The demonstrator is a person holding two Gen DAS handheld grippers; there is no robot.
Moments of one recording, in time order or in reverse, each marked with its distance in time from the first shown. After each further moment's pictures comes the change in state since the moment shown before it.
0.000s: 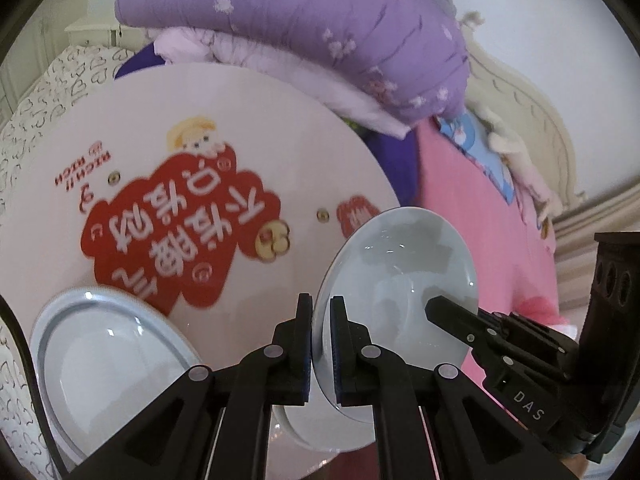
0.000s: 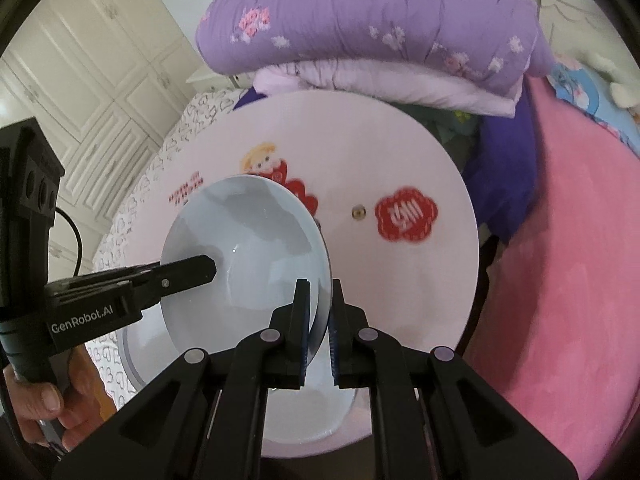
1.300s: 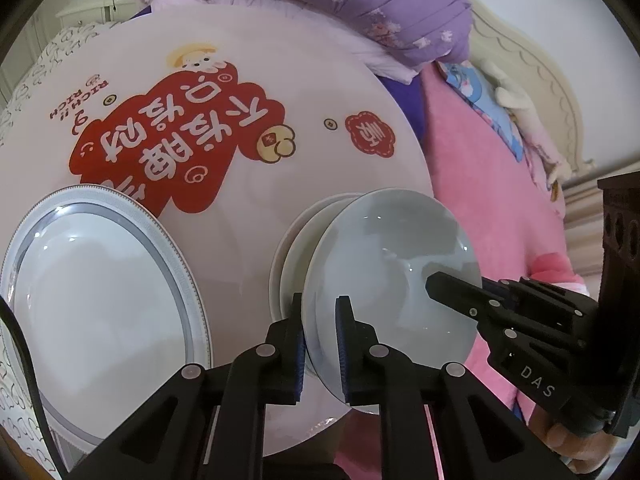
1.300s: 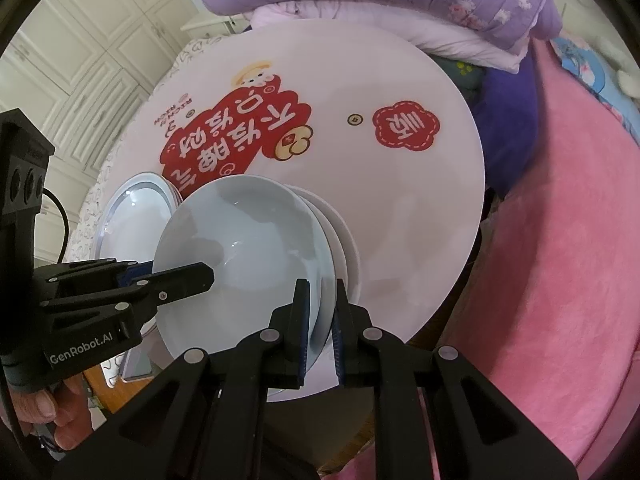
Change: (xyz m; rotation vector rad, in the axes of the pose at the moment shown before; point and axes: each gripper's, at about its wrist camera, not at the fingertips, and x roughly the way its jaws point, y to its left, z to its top) left arm 0.043 -0.009 -0.062 0.000 0.102 0.035; right arm 0.025 0.000 -0.051 -0.058 0.159 -0.054
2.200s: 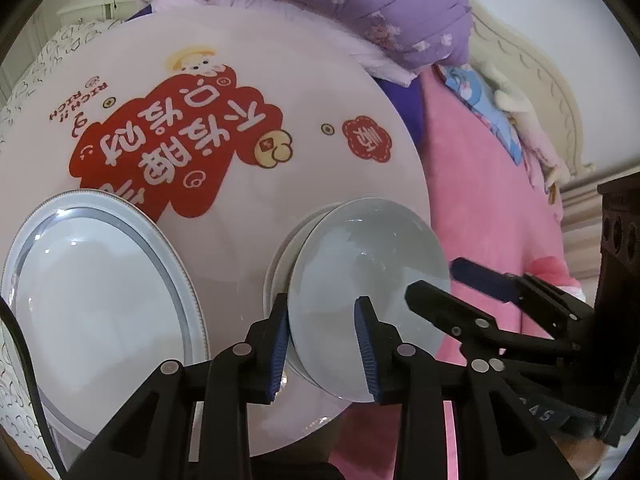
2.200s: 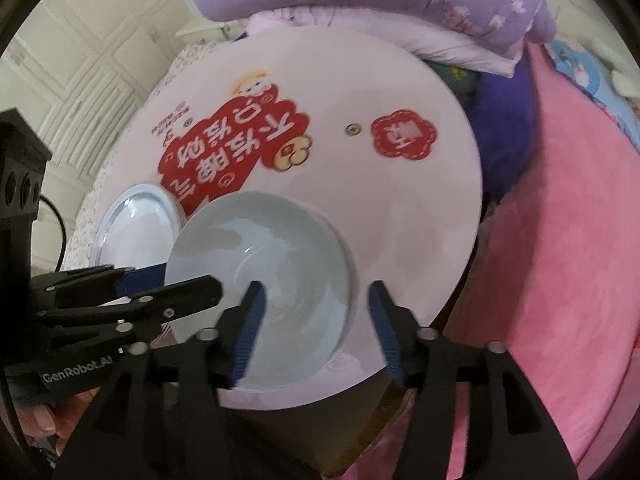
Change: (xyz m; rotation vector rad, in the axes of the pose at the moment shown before) left arm -0.009 0.000 0.006 -0.005 0.003 -0.008; right arm -0.006 -0.002 0.005 0.045 -0.044 -0.017
